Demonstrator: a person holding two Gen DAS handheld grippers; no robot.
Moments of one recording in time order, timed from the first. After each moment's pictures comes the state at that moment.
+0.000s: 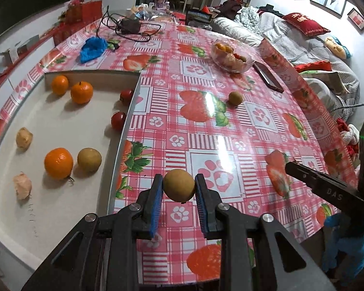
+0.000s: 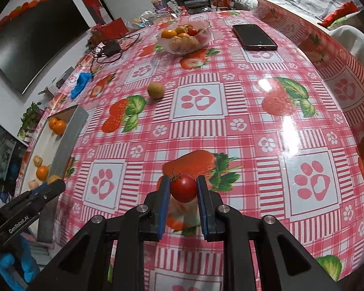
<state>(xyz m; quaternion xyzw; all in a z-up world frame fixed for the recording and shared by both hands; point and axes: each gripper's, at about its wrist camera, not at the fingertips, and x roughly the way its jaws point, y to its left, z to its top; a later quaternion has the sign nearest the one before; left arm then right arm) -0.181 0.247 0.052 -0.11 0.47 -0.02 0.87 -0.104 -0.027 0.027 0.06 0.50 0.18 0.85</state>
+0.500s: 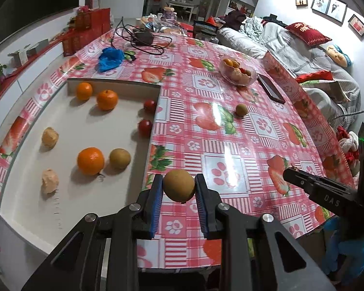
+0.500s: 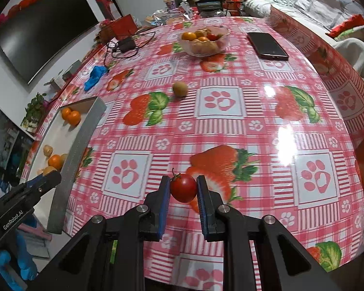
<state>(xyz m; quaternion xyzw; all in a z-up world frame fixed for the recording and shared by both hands) -0.210 0.274 0.072 -0.12 0.45 0.01 0.89 -0.125 0.003 0.045 0.03 0.50 0.20 0.85</state>
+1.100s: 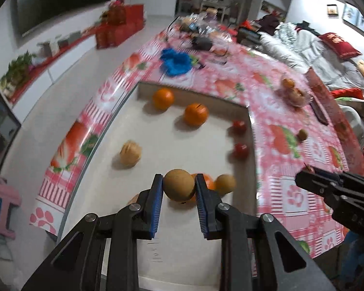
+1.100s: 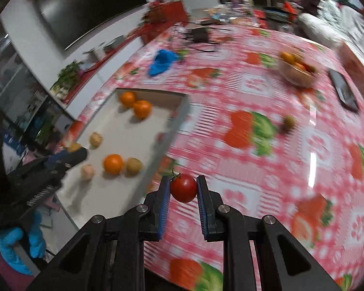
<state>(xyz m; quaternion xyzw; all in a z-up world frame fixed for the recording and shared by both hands) -0.199 0.387 0.070 -0.12 0.47 0.10 0.87 -0.122 0.156 0.075 -0.05 0.49 0.32 0.81</state>
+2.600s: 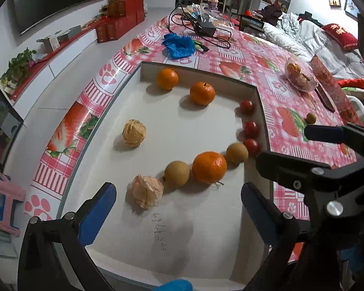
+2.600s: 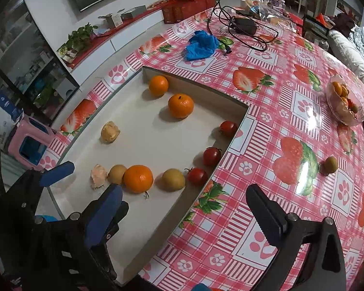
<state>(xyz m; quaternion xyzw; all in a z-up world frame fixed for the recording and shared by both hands) -0.207 0.380 0.052 -0.10 0.49 0.10 0.86 -0.116 0.231 0.068 -0.15 0.51 0.34 0.78</state>
